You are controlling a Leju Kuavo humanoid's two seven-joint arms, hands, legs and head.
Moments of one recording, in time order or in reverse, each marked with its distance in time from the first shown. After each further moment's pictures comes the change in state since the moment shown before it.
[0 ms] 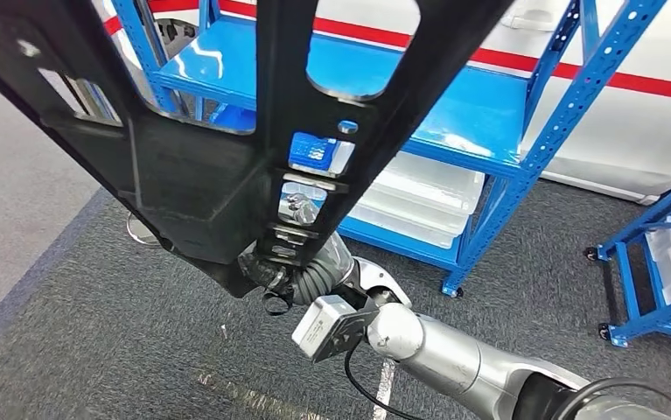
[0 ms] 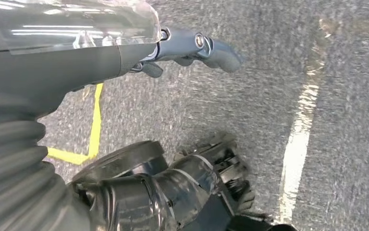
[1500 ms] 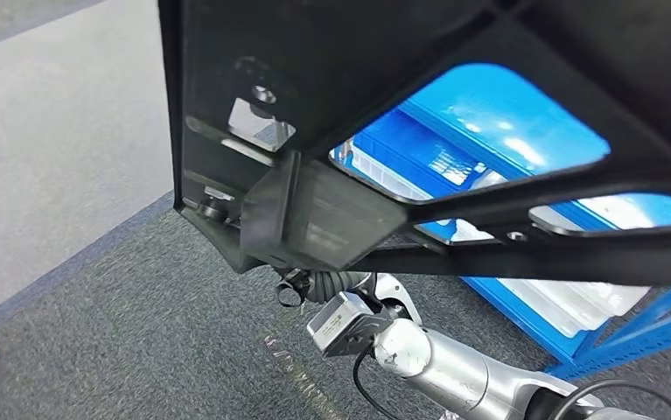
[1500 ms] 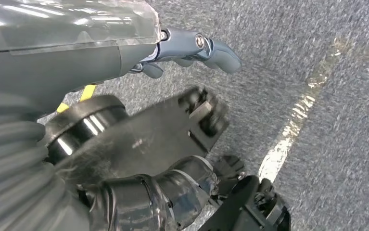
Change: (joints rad) left arm -0.046 -0.115 -0.009 0.075 -0.209 -0.119 0.067; right arm 0.077 0.009 -0.018 -0.063 0.056 -0.162 0.028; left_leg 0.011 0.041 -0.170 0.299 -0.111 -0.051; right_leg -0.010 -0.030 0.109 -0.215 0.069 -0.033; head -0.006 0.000
